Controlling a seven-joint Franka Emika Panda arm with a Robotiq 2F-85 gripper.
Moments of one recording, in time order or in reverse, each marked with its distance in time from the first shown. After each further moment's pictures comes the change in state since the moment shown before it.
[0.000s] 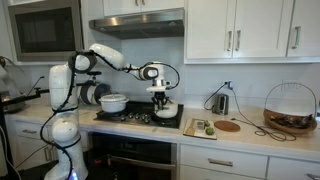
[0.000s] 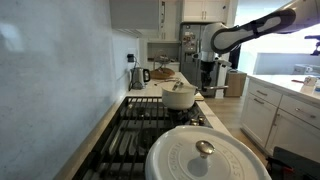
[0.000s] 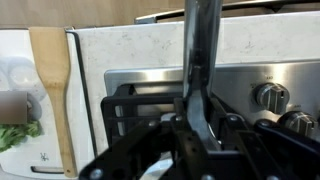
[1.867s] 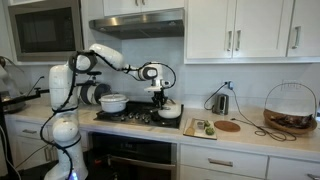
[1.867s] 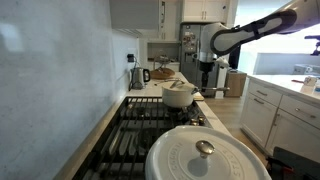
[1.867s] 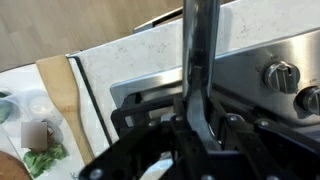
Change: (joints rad) arm 0.023 0.000 0.002 -0.004 -0.046 0.003 0.272
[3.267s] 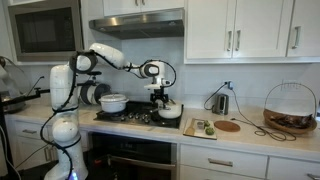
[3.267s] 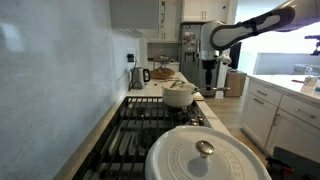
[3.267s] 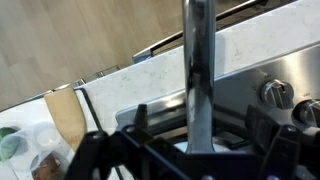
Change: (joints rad) arm -0.008 0.014 -0.015 0.067 0.002 -0.162 0.031
